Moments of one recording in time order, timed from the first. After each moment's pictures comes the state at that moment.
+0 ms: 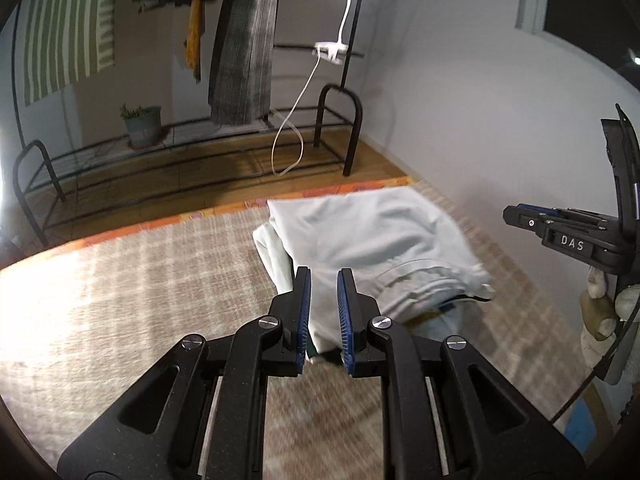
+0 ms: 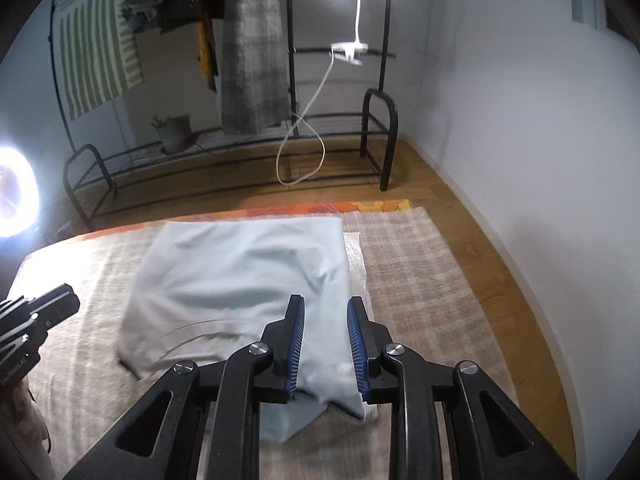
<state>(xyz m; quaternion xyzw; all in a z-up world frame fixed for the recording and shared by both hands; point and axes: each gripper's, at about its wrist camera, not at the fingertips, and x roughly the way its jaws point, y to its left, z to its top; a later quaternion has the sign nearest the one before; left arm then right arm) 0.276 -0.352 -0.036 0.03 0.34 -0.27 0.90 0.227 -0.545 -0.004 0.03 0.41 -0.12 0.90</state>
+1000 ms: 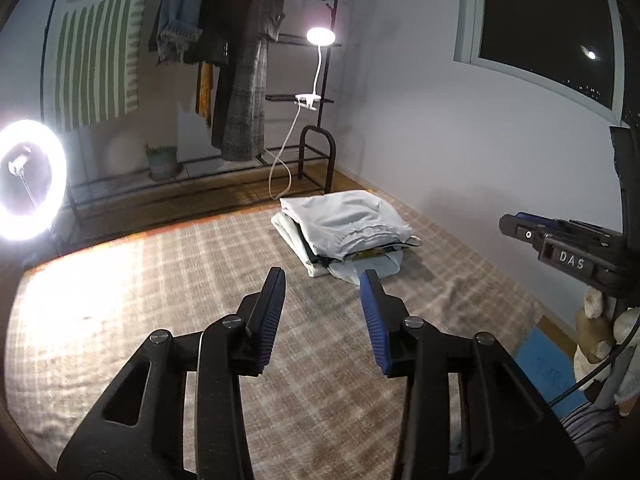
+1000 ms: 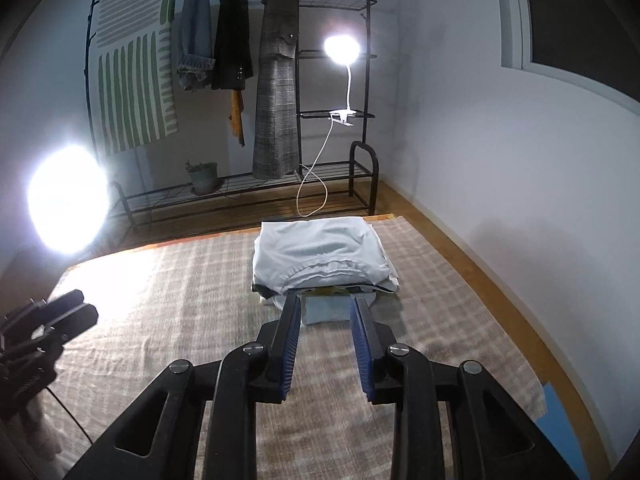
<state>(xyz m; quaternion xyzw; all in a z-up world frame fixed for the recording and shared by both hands) 0.078 -0.203 0.032 0.04 0.26 -0.31 0.91 0.003 -0.356 0.089 0.03 0.32 -0.17 0.93</state>
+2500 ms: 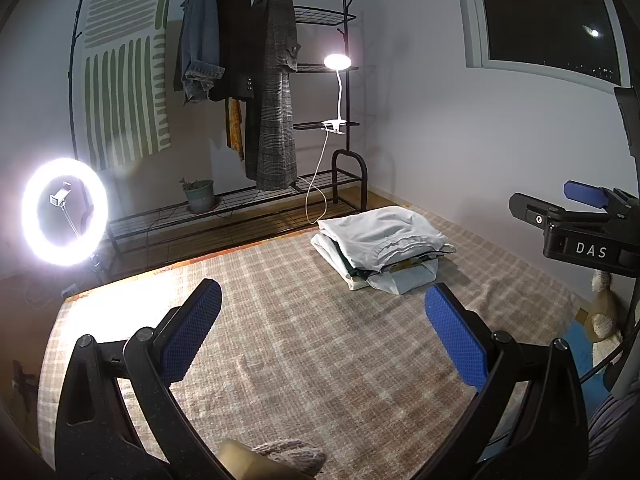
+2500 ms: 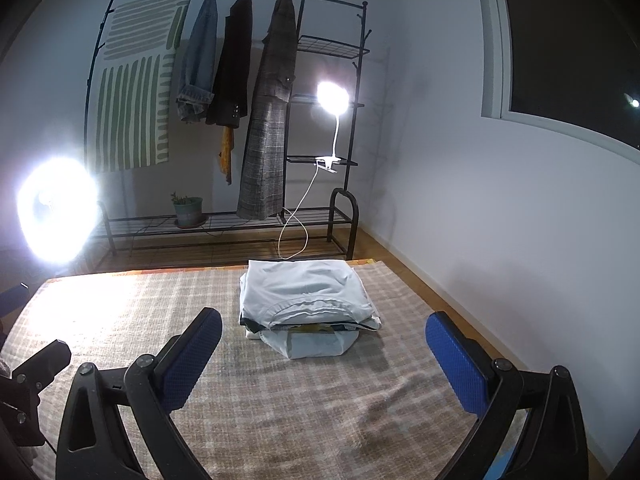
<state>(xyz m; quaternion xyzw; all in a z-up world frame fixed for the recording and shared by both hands) 0.055 -0.185 0.029 0.08 0.20 -0.26 0.94 -0.007 -0.327 0.095 -0.01 0.24 -0.21 0.95</state>
